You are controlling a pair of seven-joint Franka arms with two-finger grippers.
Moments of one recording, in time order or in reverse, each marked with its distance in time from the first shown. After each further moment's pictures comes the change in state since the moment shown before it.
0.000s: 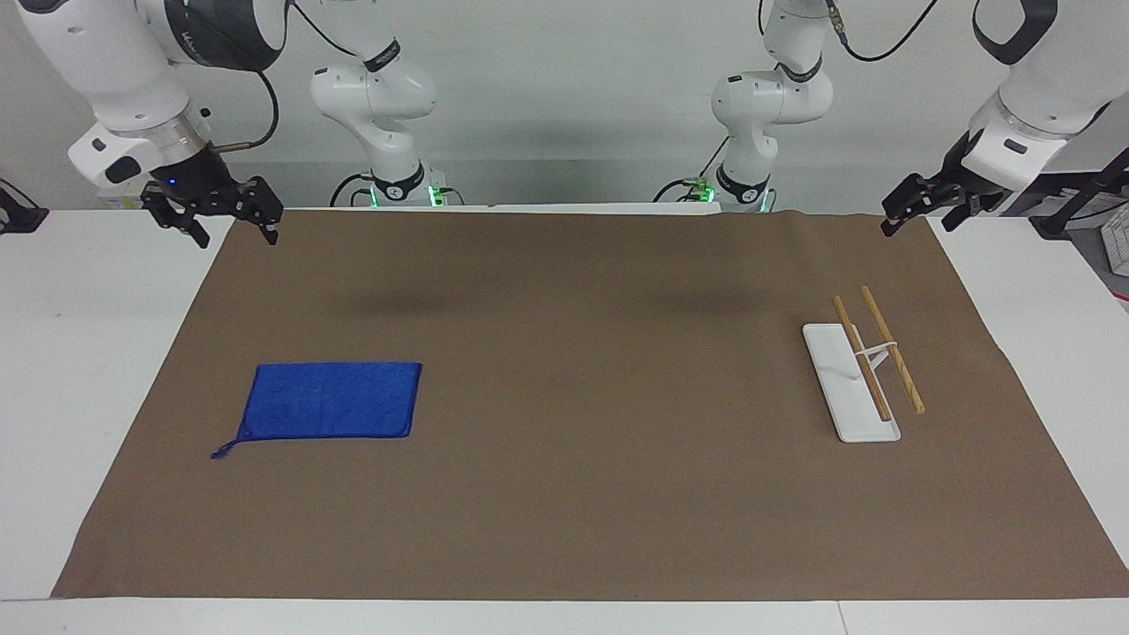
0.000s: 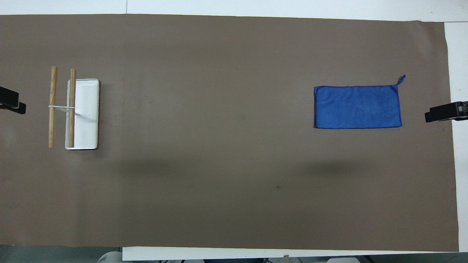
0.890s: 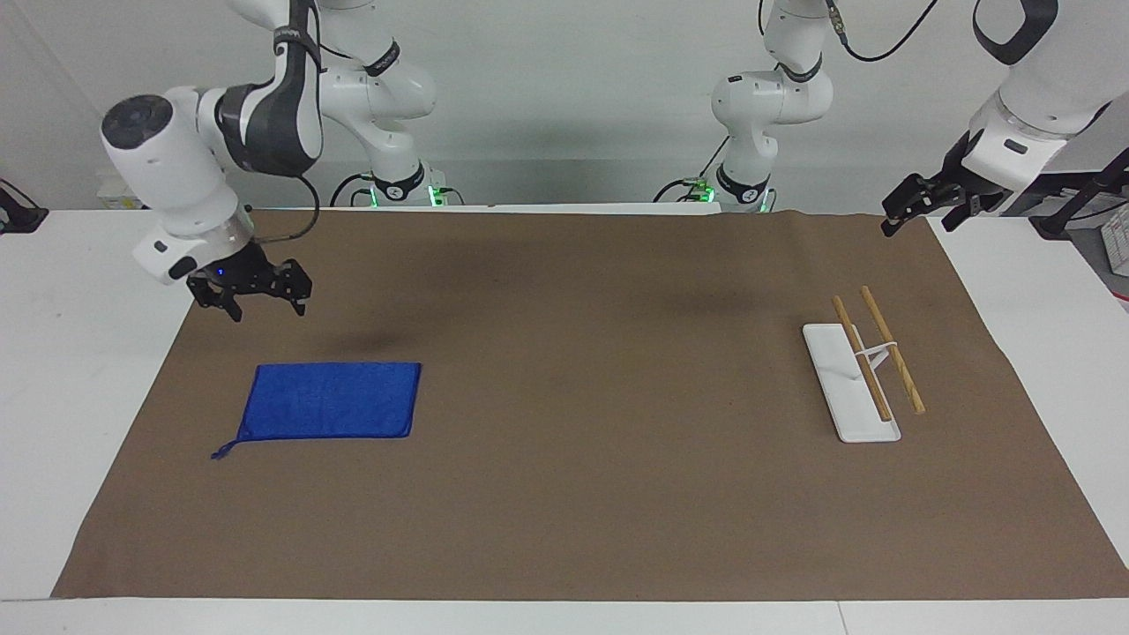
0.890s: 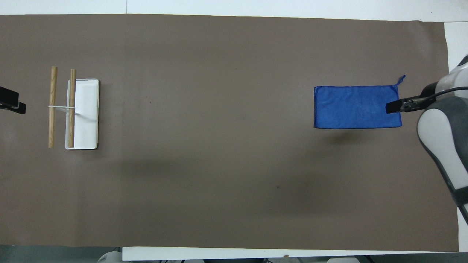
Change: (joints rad) left arm 0.000 0.000 0.000 0.000 0.000 0.000 0.000; right arm -0.004 0.175 0.010 -0.220 0.001 0.428 -0.067
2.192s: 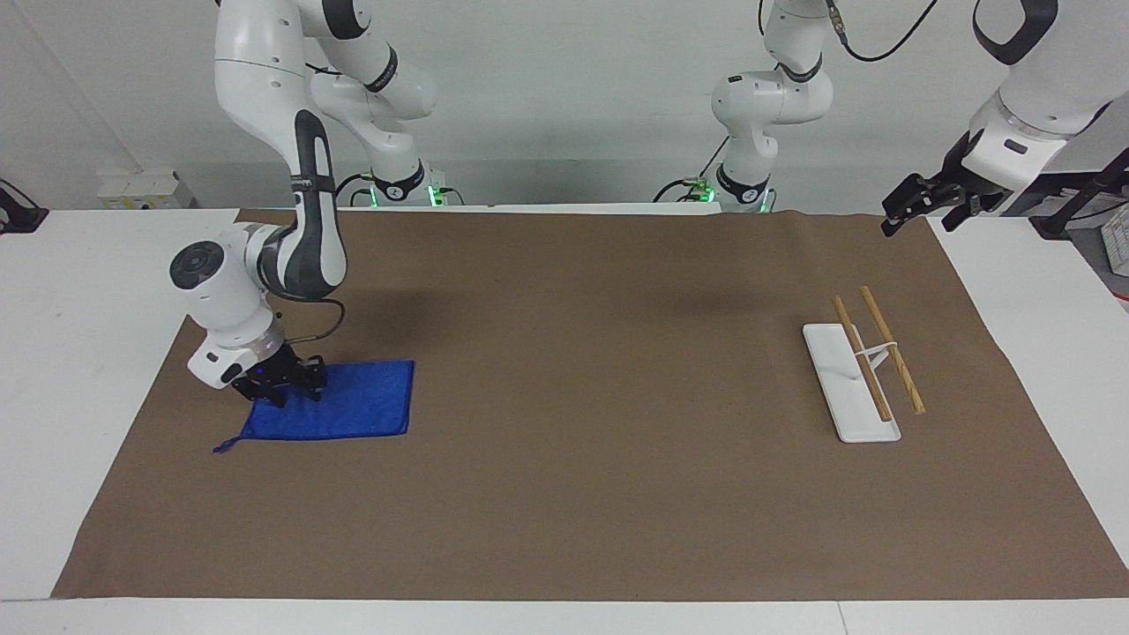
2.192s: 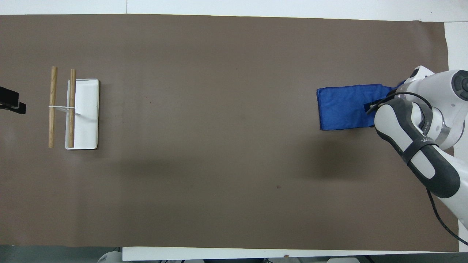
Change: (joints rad) left arm 0.000 0.000 0.000 0.000 0.000 0.000 0.000; right arm -0.036 0.258 0.000 -0.071 0.124 0.368 -0.185
